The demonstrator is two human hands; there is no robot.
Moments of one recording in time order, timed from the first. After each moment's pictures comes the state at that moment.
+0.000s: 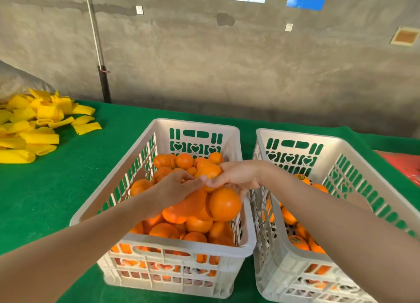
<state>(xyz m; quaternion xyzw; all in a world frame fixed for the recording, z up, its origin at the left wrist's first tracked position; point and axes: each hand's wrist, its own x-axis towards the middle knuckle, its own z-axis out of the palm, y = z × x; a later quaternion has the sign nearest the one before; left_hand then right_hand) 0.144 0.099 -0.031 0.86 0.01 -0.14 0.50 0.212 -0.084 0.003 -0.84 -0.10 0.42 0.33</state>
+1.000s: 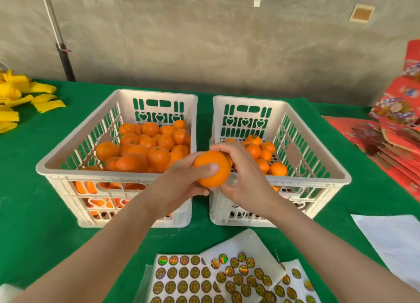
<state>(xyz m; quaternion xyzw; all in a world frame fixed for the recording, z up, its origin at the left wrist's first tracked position) 0.007 -0.024 -0.025 0.60 -0.14 -0.20 0.76 0.003 -0.194 -0.021 -0.86 -0.31 -0.17 0.37</state>
